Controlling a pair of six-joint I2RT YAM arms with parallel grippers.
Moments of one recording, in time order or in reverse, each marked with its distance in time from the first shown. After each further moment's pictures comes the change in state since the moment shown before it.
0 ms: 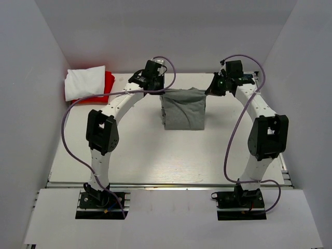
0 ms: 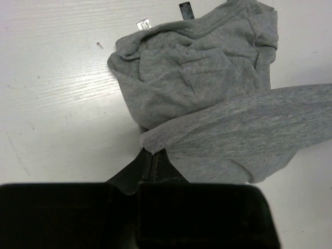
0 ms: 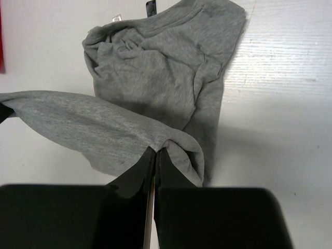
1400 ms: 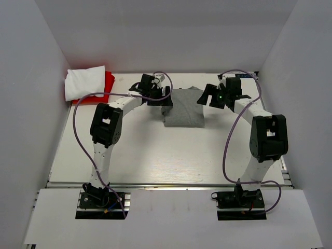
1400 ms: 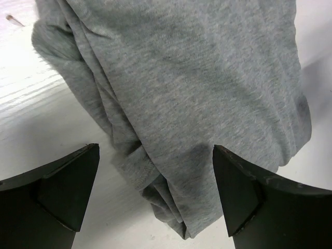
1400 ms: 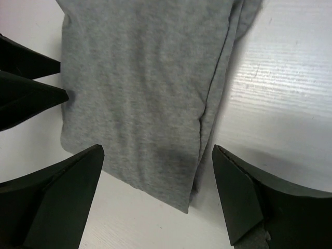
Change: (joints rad) left arm 0.097 0.172 -0.182 0.328 0.396 0.048; right arm -0.027 -0.004 -0.334 0.400 -0.132 -0.049
